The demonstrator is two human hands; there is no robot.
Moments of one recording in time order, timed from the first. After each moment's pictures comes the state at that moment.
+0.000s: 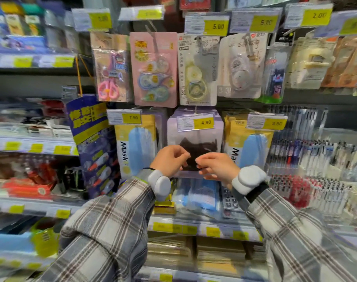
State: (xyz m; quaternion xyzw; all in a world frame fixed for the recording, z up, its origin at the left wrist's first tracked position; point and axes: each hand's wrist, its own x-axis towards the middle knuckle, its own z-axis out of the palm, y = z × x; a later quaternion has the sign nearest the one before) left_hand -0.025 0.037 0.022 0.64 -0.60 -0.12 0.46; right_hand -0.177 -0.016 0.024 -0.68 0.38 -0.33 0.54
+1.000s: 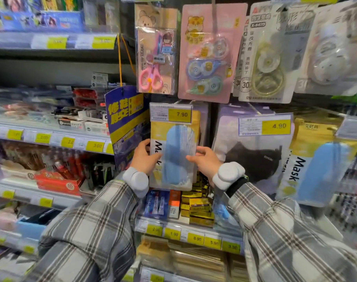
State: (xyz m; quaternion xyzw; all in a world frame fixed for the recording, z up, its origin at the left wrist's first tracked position) left_hand 0.157 0.044 -0.007 0.71 -0.39 -0.14 0.57; right_hand 0.005 -0.035 0.005 -0.68 0.38 -0.34 0.52
